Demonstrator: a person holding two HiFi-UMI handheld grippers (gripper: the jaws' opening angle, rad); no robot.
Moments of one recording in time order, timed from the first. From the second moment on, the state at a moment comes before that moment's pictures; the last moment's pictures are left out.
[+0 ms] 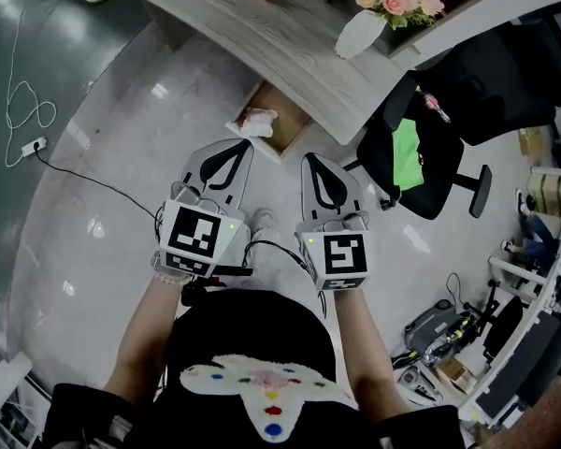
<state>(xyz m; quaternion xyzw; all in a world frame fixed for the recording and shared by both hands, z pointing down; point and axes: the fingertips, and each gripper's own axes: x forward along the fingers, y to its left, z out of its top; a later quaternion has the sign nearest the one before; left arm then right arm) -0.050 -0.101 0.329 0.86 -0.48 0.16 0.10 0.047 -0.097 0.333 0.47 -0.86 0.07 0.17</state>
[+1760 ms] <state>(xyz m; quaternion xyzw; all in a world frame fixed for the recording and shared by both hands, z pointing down) -0.065 -0.082 0.257 0.86 -0.49 0.14 0.05 0.051 -0.085 0.254 0.46 -0.87 0.02 0.14</state>
